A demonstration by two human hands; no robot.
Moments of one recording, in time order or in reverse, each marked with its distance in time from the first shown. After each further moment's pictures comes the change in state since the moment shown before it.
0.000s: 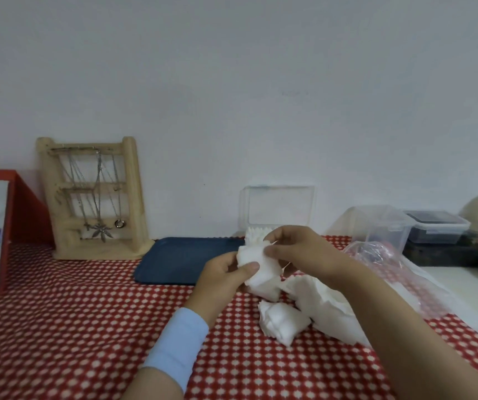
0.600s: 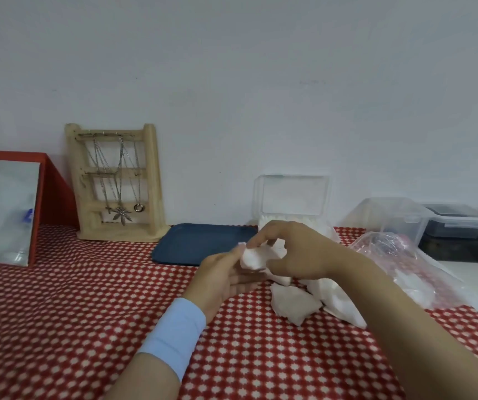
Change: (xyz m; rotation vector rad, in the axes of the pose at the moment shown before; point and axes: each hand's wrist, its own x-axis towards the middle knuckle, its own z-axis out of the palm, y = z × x) left_hand -0.025 -0.005 -0.015 -0.352 0.003 -0.237; right_hand -0.006 -0.002 0.024 -0.597 -0.155 -0.311
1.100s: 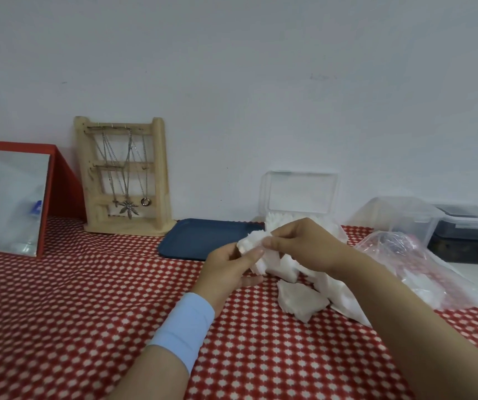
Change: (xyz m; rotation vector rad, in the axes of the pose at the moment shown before) left_hand 0.001 -0.006 -0.005 0.135 0.050 0.158; right_hand 0.004 -0.001 0.008 0.359 0.078 0.191
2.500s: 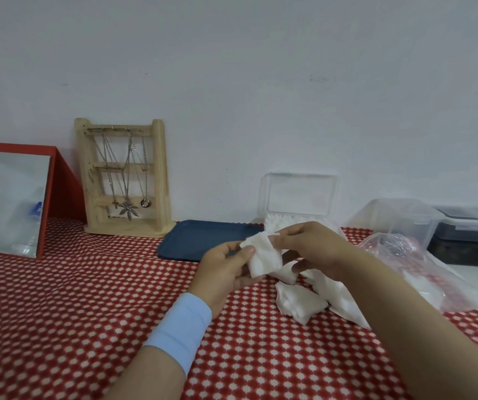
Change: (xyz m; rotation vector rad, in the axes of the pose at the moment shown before) left_hand 0.005 -0.001 0.000 -0.109 0.038 -0.036; right_hand -0.001 0.003 -0.009 0.269 -0.014 0.227
